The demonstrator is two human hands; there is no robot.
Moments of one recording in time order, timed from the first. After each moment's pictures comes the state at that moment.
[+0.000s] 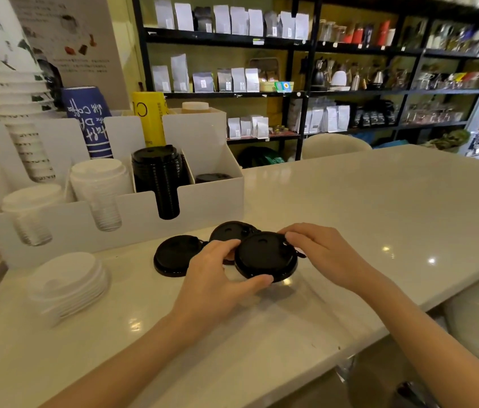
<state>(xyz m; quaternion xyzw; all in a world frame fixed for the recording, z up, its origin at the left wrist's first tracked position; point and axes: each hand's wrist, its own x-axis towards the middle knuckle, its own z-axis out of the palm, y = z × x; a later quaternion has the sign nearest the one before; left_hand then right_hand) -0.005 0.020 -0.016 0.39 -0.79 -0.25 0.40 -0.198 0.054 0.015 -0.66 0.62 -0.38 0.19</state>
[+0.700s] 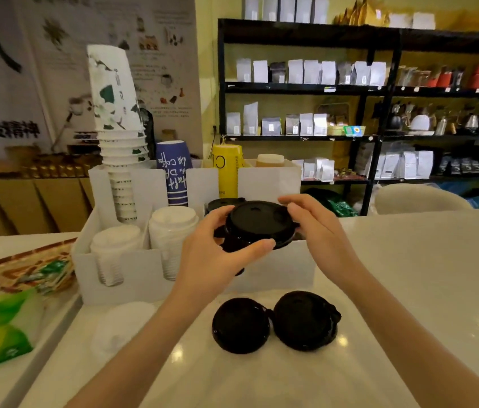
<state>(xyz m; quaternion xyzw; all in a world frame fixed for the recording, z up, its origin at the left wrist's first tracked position) 0.048 -0.063 0.071 0.41 -0.68 -0.23 0.57 -0.117 -0.072 0.086 -0.66 0.45 -0.56 0.21</state>
